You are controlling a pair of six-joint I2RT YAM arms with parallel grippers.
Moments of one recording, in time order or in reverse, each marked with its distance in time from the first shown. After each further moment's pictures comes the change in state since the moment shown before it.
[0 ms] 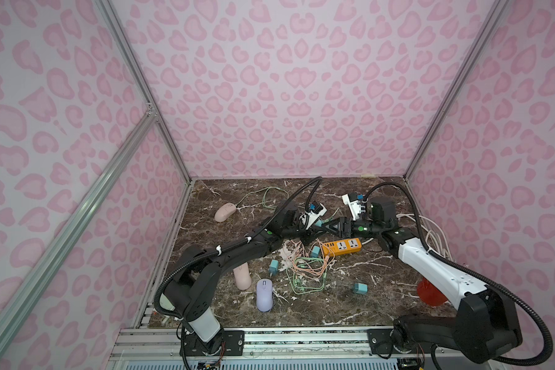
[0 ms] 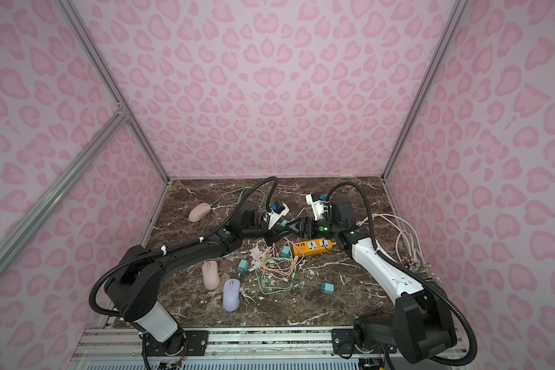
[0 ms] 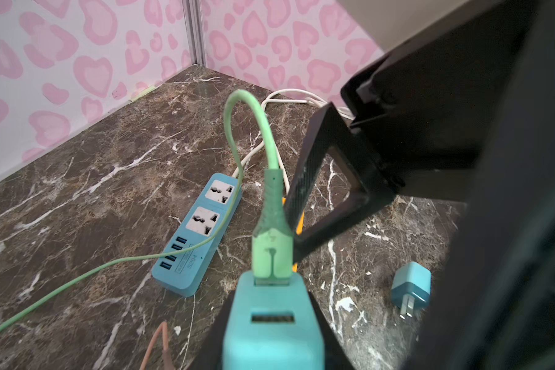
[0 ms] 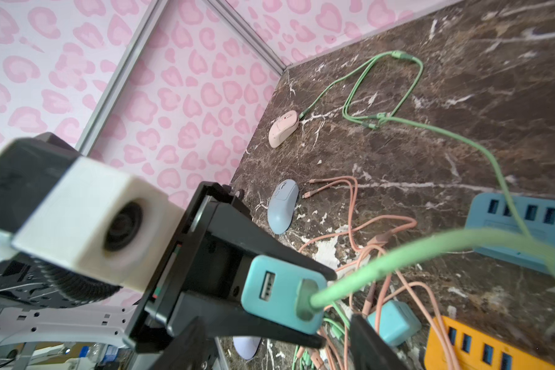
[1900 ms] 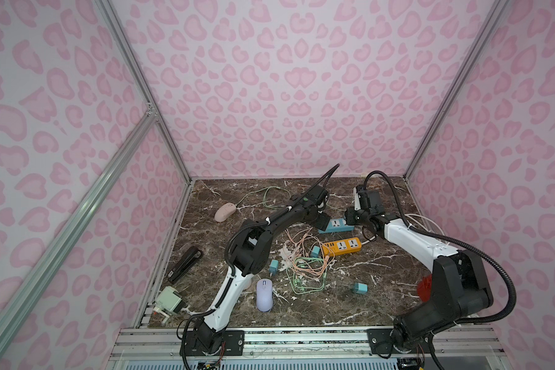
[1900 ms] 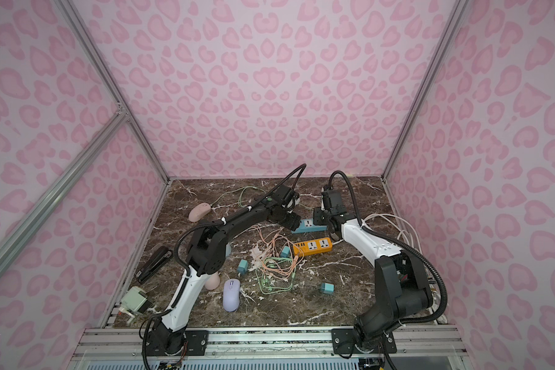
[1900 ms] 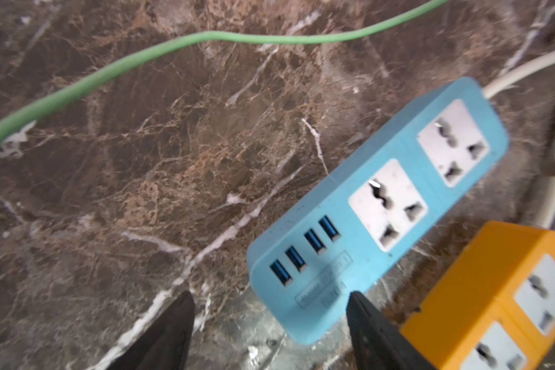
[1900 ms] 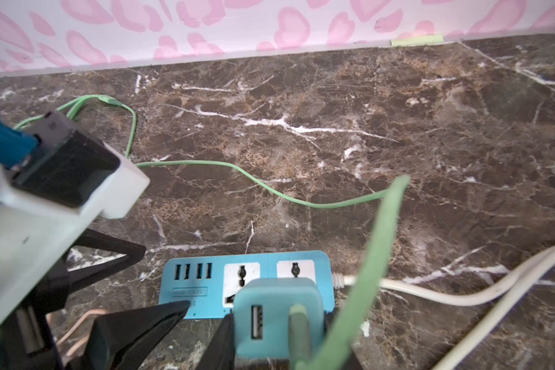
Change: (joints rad) left arm 0.004 0.649 0.880 -0.824 -0.356 -0.261; right arm -0.015 0.243 0.170 -0.134 0.825 -0.199
